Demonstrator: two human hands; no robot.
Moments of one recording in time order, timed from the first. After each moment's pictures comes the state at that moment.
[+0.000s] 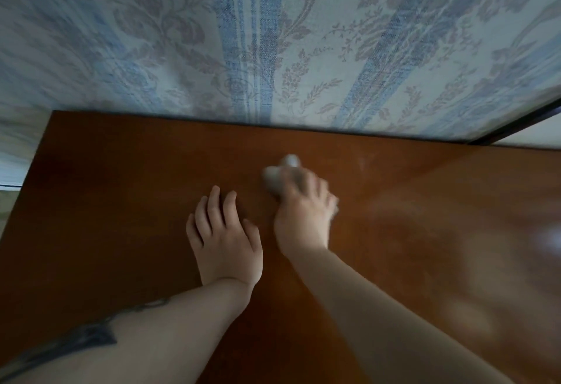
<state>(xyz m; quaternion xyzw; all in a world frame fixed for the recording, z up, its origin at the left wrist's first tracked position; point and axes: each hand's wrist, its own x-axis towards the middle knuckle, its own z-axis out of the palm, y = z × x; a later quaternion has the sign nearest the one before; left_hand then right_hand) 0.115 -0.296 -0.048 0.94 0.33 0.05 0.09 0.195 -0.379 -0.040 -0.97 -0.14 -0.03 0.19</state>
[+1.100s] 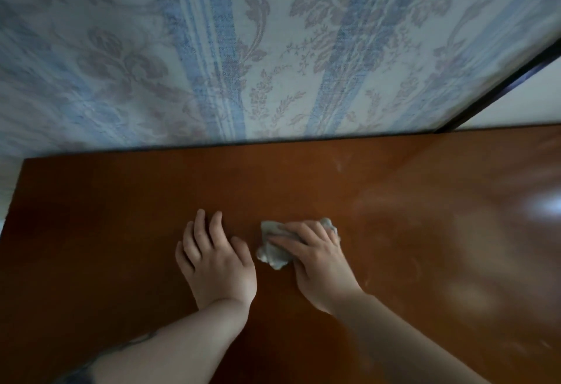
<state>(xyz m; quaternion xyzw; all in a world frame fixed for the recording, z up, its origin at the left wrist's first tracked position) 0.114 -0.295 -0.048 0.93 0.33 0.02 0.14 0.158 -0.451 -0.031 -0.92 -0.28 0.08 0.25</state>
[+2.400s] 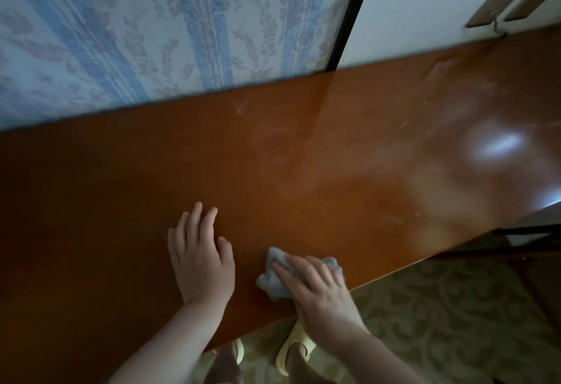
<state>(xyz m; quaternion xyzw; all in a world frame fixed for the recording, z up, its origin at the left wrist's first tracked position) 0.016 -0.406 -0.036 0.96 0.17 0.03 0.22 -0.035 -0.613 -0.042 -0.96 -0.24 -0.04 0.11</state>
